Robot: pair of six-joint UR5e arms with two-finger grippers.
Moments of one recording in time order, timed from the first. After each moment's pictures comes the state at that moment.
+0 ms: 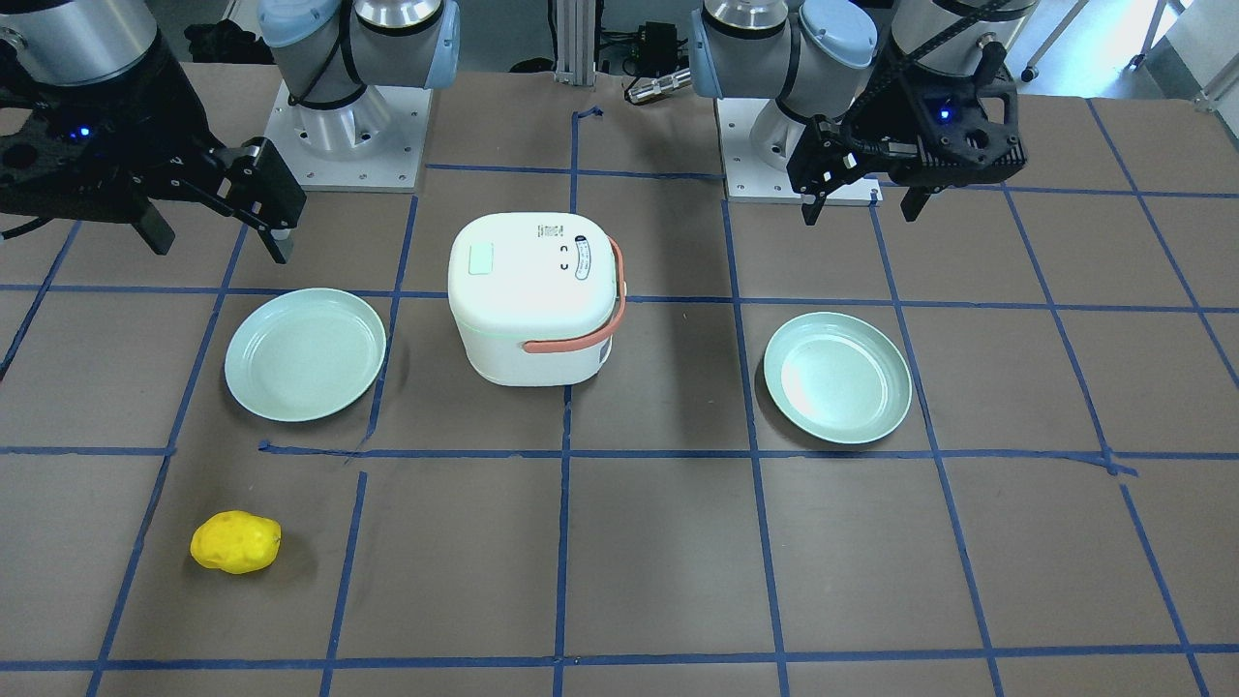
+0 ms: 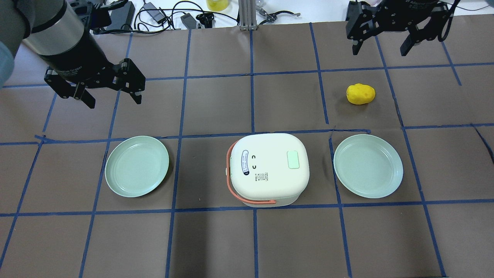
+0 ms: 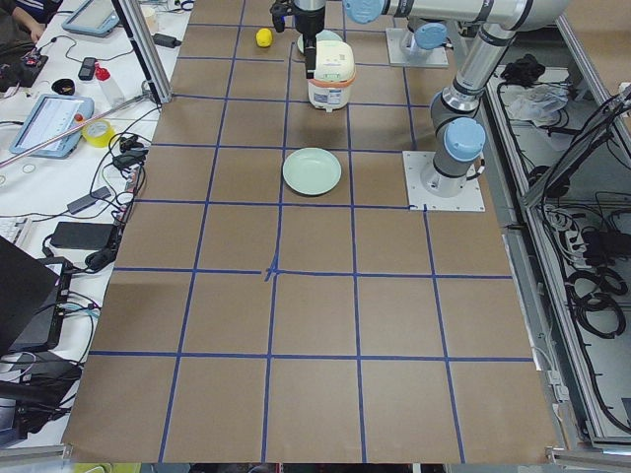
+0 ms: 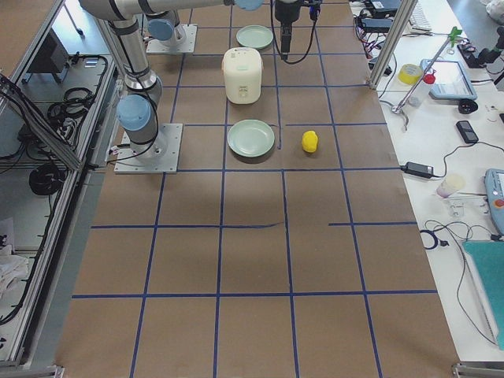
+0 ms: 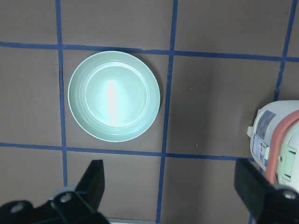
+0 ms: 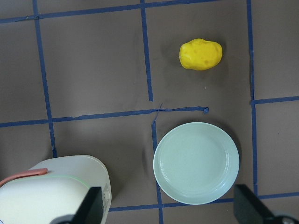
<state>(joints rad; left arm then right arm) -1.55 -1.50 -1.59 -1.62 1.59 -0.05 1.53 -1.50 1.37 -1.49 -1.56 0.04</state>
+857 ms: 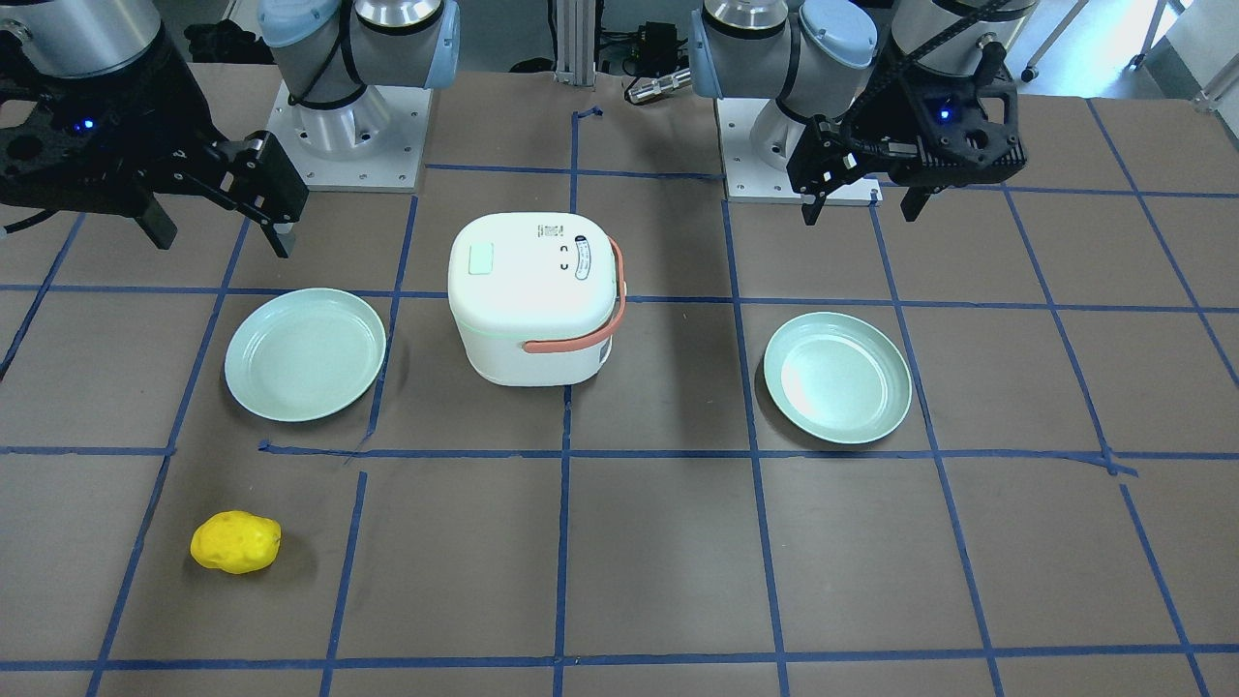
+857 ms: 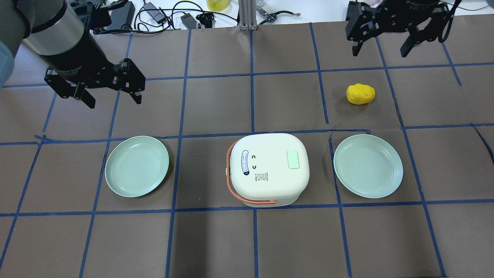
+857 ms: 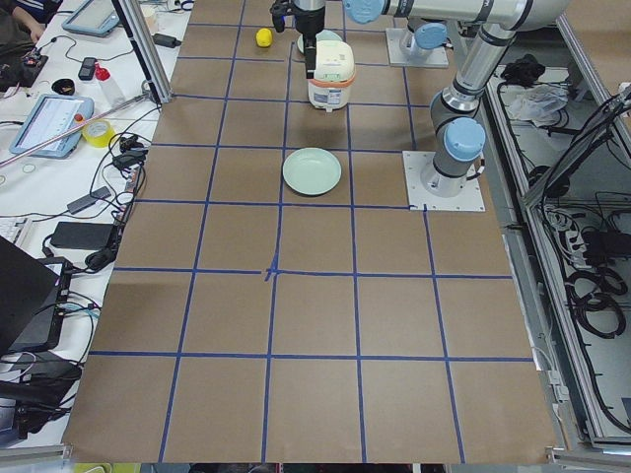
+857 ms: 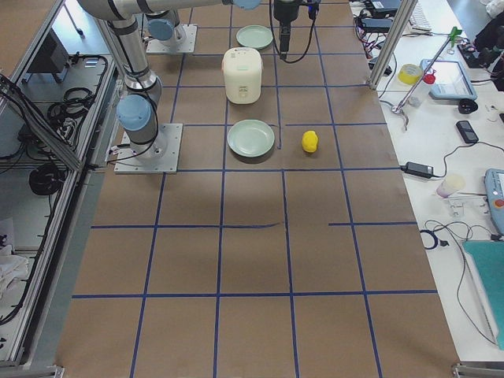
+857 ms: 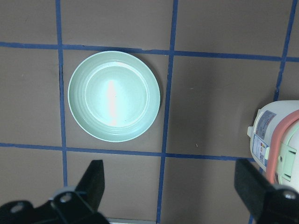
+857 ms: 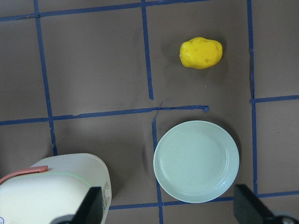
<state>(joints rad) -1.55 -1.50 -1.59 -1.62 1.59 -0.05 1.54 -1.51 1.38 -1.48 -1.56 0.04</state>
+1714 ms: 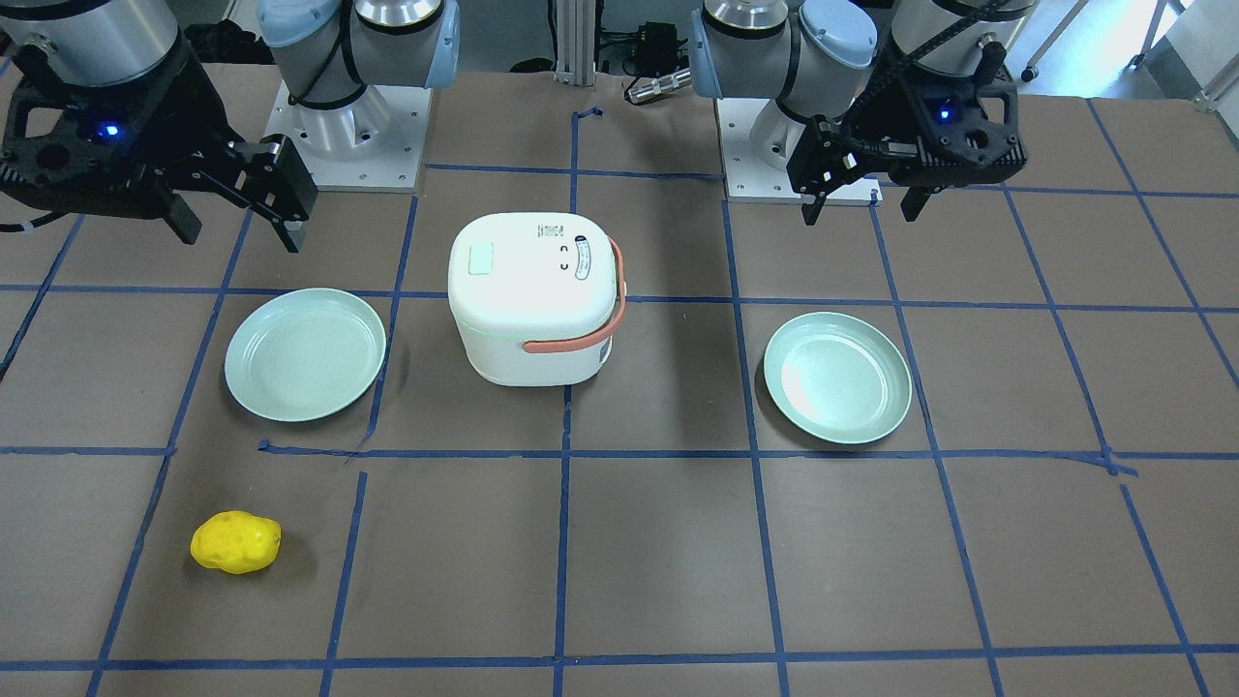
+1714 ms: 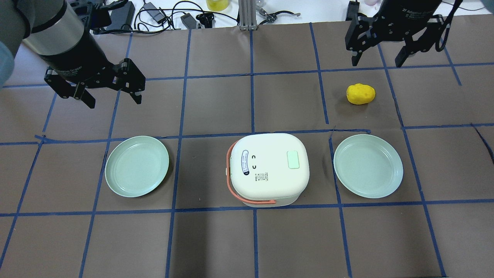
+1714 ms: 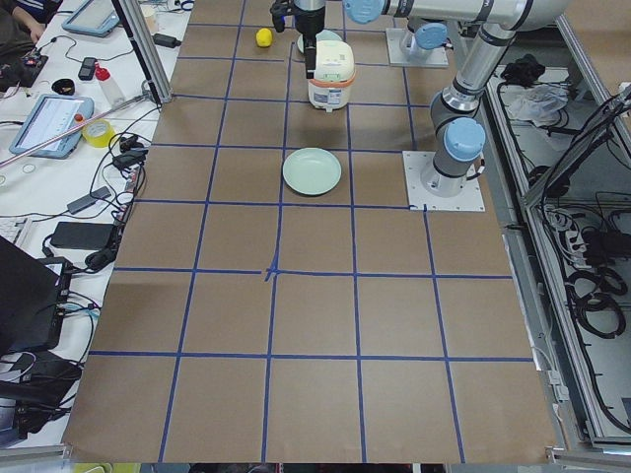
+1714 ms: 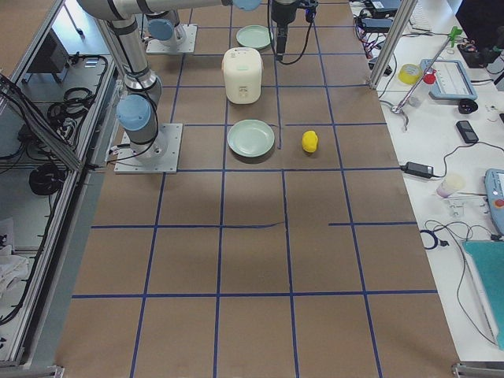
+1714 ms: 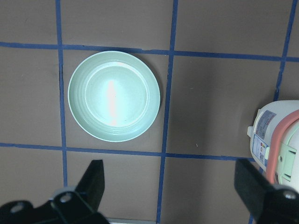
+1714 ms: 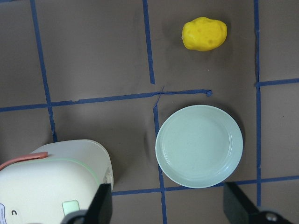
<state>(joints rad) -1.55 -1.50 -1.59 -1.62 1.59 -0.05 1.54 -1.51 1.39 -1.43 -1.56 0.06</state>
